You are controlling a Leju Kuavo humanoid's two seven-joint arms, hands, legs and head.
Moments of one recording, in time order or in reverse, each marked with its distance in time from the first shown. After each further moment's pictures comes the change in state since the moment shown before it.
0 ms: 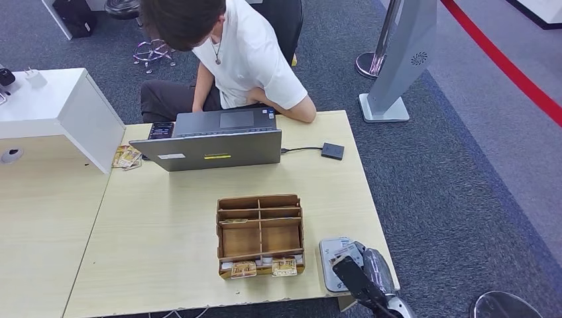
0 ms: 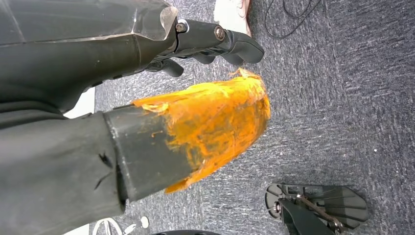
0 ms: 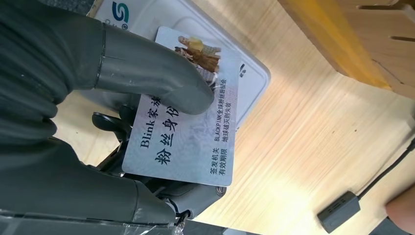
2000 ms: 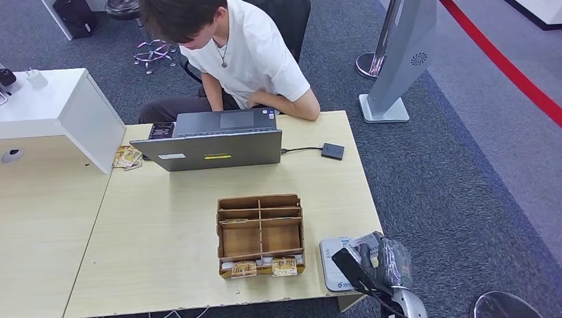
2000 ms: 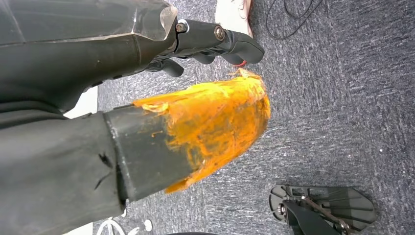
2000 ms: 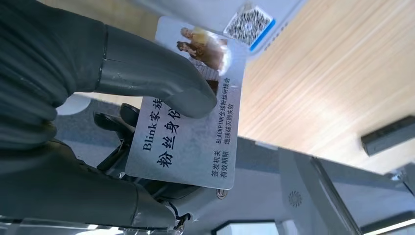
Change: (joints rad) left arm 0.000 -0.001 0.012 0.000 -0.030 -0.002 0.010; right arm -0.040 0.024 -0.071 0.039 0.375 -0.214 0.126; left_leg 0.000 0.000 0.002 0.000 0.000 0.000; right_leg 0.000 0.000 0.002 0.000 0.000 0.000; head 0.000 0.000
